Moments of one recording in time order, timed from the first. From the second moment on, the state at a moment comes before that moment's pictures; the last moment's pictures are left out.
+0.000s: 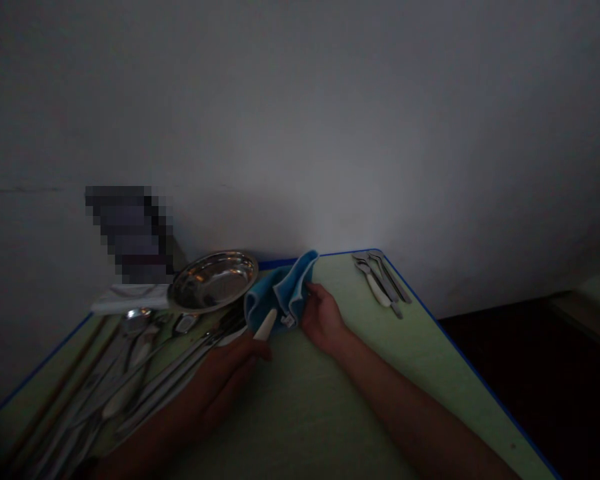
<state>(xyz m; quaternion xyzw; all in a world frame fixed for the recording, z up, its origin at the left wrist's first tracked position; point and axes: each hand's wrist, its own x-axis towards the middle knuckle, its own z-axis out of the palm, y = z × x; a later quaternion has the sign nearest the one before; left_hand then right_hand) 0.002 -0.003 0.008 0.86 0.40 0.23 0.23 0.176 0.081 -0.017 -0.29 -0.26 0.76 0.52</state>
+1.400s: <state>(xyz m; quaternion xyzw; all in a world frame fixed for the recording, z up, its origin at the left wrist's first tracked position) 0.010 0.002 -0.003 0.63 0.47 0.49 0.39 0.171 0.073 -0.009 -0.24 -0.19 0.80 0.52</state>
